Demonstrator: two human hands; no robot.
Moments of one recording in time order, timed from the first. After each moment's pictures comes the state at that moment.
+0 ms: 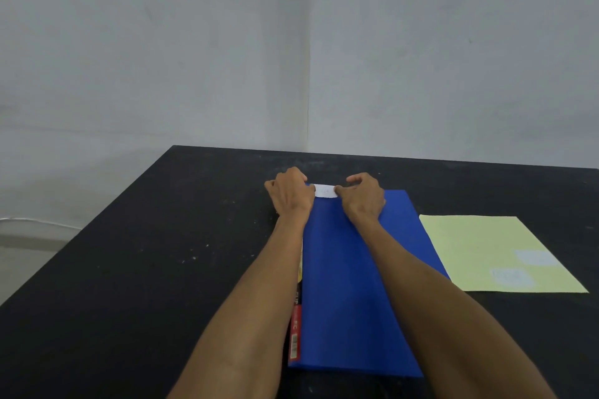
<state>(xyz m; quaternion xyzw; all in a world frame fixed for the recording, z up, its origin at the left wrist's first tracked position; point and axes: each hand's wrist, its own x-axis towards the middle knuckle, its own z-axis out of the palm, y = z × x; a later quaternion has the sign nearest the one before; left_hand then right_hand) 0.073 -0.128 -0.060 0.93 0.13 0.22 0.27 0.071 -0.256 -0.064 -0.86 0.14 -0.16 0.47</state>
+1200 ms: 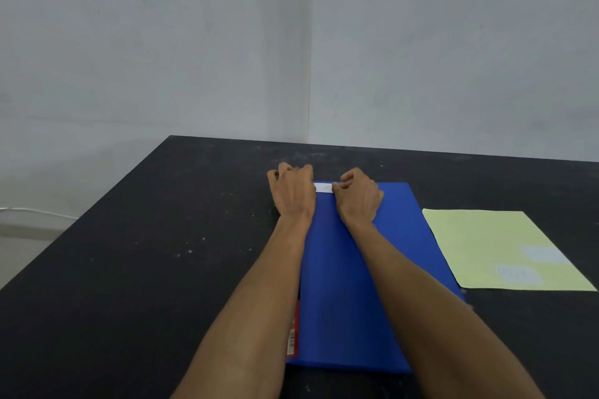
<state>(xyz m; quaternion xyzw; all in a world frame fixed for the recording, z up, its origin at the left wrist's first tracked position) 0.075 -0.132 -0.083 0.96 0.08 0.26 0.11 0.079 -0.249 -0.091 -0.90 0.09 -0.22 0.37</state>
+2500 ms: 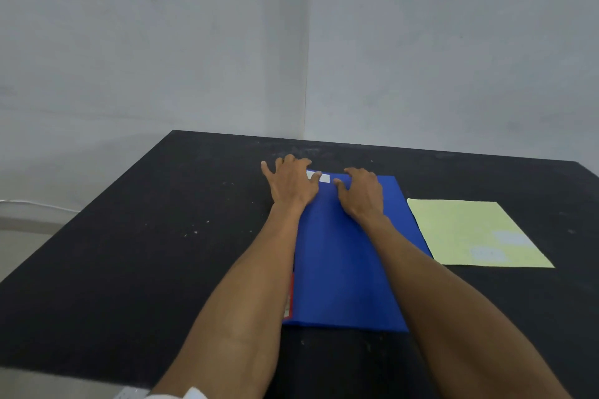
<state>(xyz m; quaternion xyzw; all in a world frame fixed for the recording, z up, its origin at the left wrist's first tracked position) 0.042 -0.130 -0.060 0.97 0.04 0.18 0.18 0.043 -0.282 -0.074 -0.95 -0.02 -0.15 0.26</state>
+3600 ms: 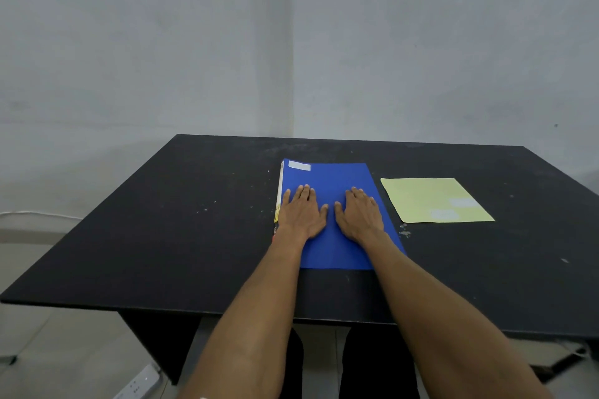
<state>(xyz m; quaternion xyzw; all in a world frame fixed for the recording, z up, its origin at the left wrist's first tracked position) -0.074 -0.163 -0.094 0.99 -0.08 0.04 0.08 -0.075 -0.312 -0.095 -0.99 -0.03 -0.06 0.14</state>
